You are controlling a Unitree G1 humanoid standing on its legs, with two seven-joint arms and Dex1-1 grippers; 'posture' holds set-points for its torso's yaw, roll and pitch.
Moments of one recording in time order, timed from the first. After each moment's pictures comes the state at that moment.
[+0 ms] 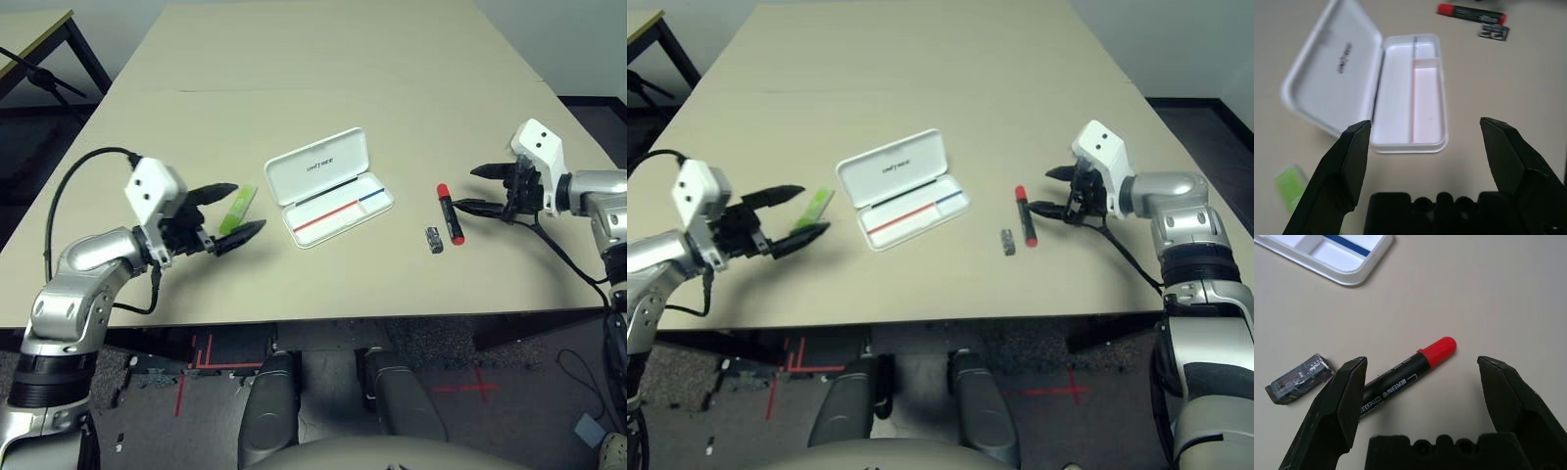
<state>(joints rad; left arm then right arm) -0.24 0.76 -0.01 -0.29 -0.47 0.47 -0.91 -0.75 -0.74 0.06 0.74 0.07 0.08 1.19</state>
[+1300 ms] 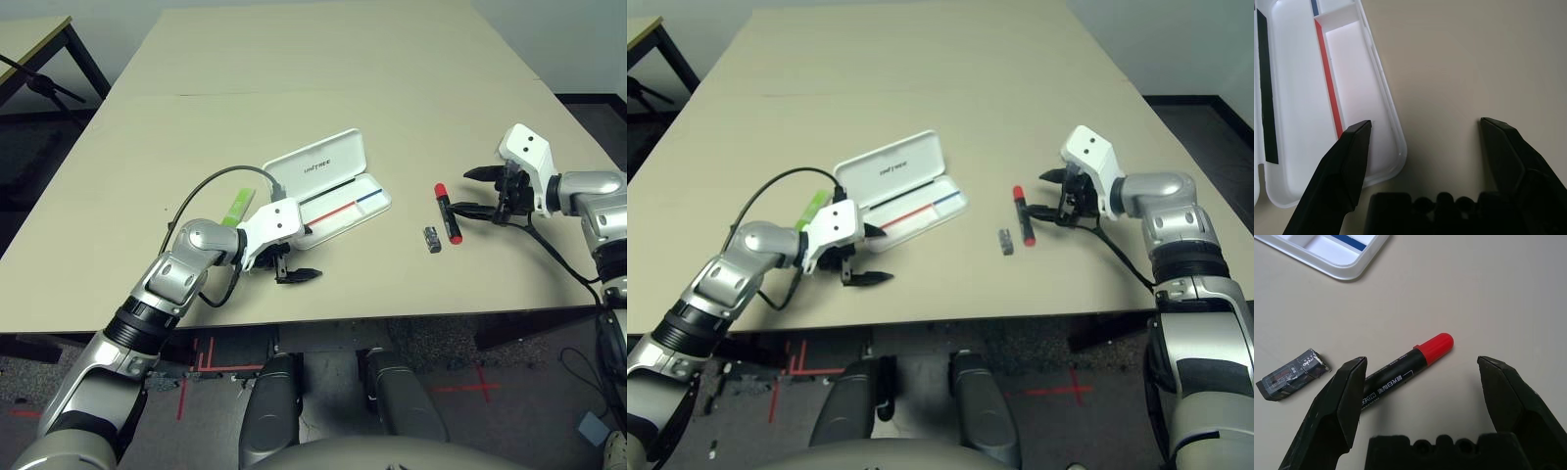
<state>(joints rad) -0.46 0.63 -0.36 -0.01 -0.11 0.36 -1.06 -0.76 -0.74 0.06 0.75 0.04 0.05 1.17</state>
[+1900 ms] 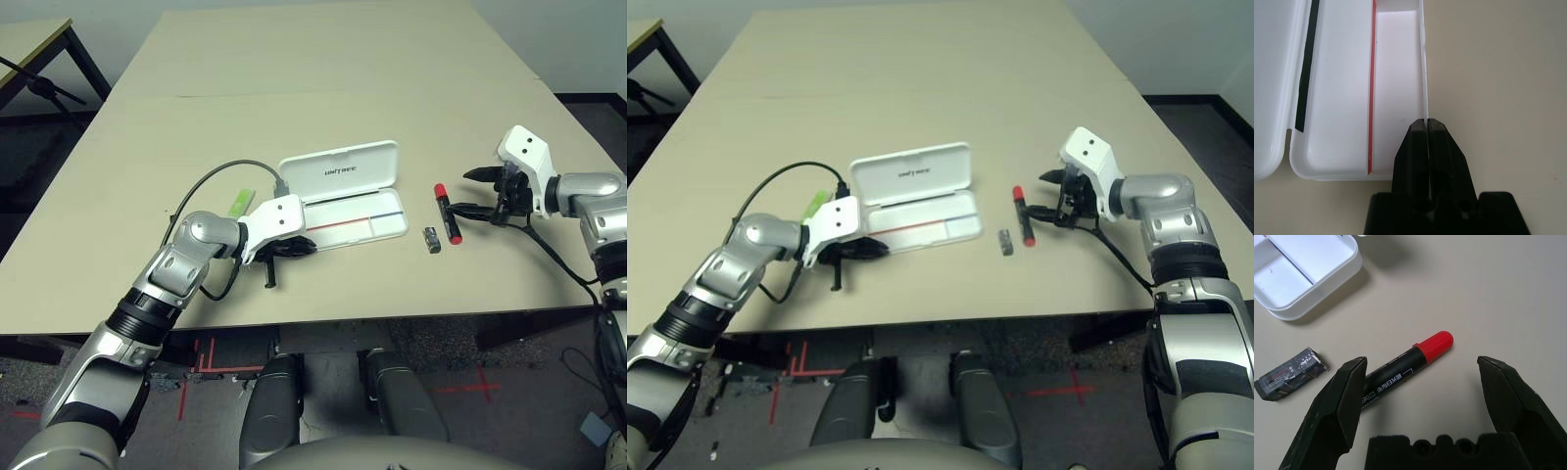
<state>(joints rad) -0.50 0.63 -0.36 0.02 -0.08 0.33 -1.09 -0.75 -0.74 0.06 0.75 0.04 0.05 1.17</state>
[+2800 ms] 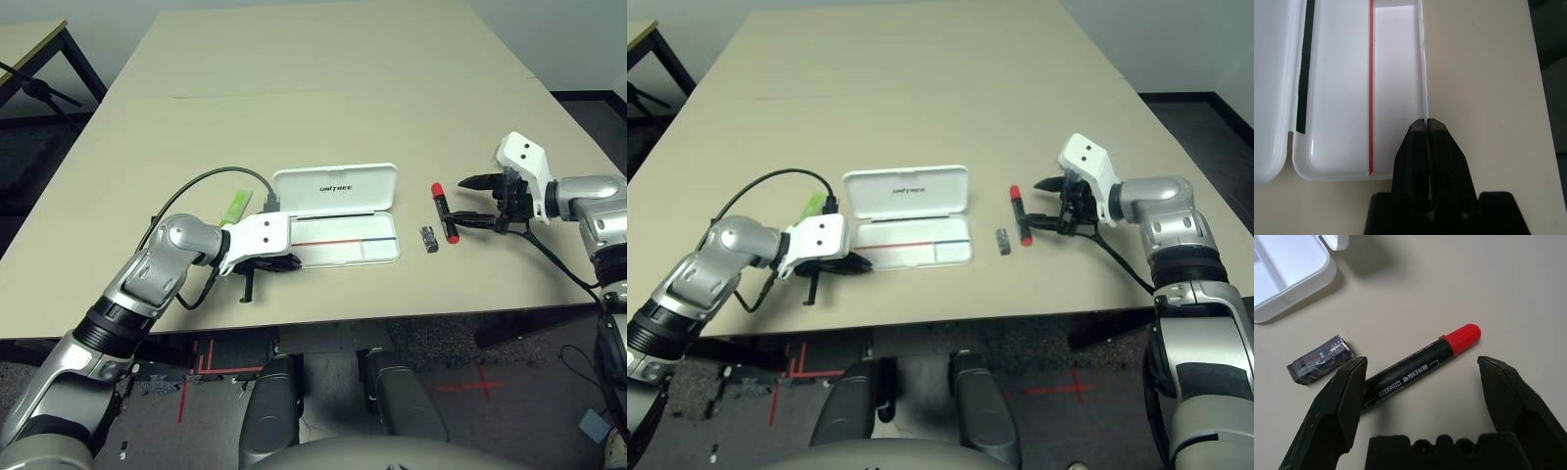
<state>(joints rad) -0.43 0.76 -0.34 -0.09 -0.08 0.30 -1.21 -0.74 -0.73 0.06 0.73 0.05 0.07 1.28</state>
